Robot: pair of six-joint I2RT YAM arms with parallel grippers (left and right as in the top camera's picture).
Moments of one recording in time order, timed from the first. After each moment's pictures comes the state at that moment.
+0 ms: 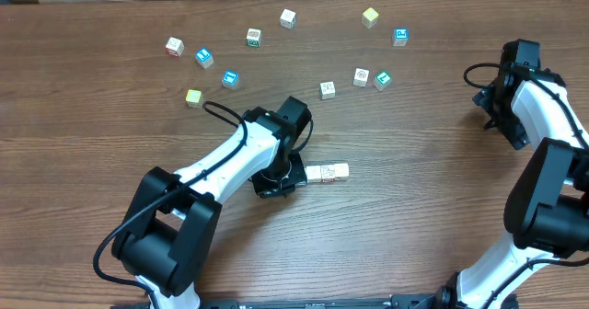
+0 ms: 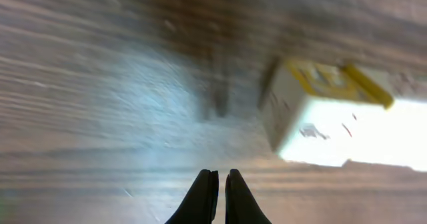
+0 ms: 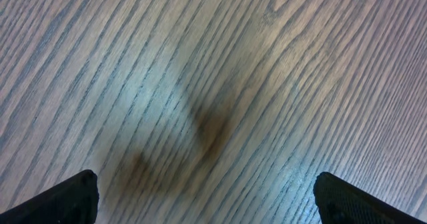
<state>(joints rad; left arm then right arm) -0.58 1.87 1.23 -0.99 0.19 -0.83 -0.27 1.96 1.40 -0.76 0.38 0.74</state>
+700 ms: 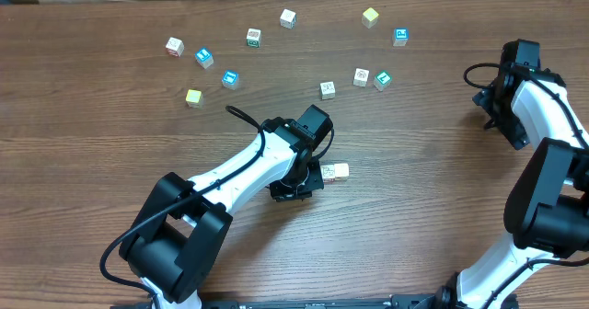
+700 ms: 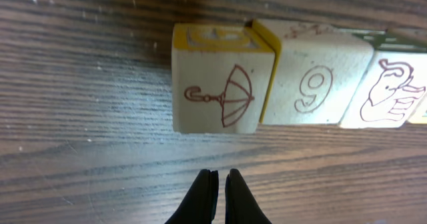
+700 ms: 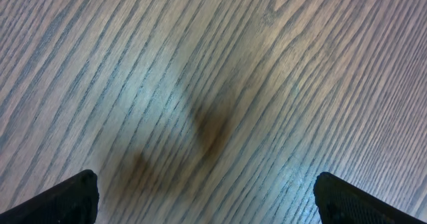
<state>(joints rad) -0.67 1.87 1.23 -0.91 0.18 -0.83 -0.27 1.96 1.40 -0.76 0.38 0.74</state>
